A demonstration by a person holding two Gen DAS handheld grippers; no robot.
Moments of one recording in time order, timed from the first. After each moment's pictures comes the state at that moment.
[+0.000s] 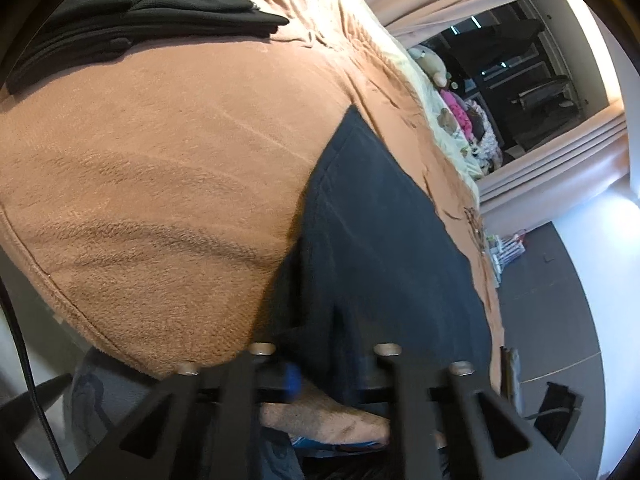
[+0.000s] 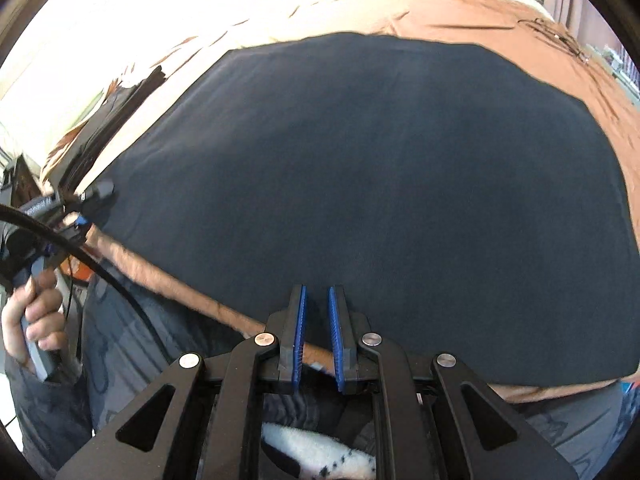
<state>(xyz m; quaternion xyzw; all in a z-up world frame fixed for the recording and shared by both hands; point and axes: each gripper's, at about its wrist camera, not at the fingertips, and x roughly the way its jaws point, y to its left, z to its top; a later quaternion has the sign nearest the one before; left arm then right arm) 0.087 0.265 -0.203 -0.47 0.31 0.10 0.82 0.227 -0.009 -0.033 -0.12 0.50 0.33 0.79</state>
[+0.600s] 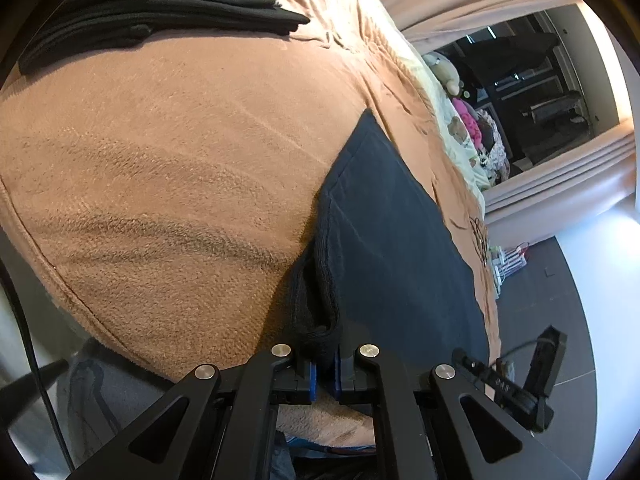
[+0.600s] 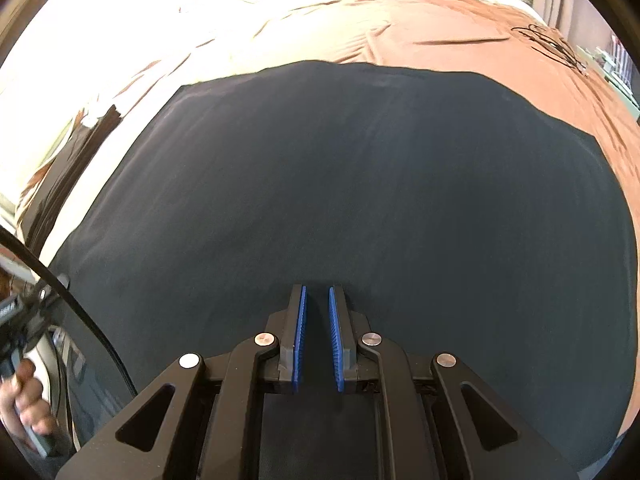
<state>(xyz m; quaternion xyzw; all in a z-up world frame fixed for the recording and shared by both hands) 0.082 0.271 -0.206 -0.50 0.31 0.11 0.81 0.306 0.035 -0.045 -0.11 0.49 0.30 0.81</state>
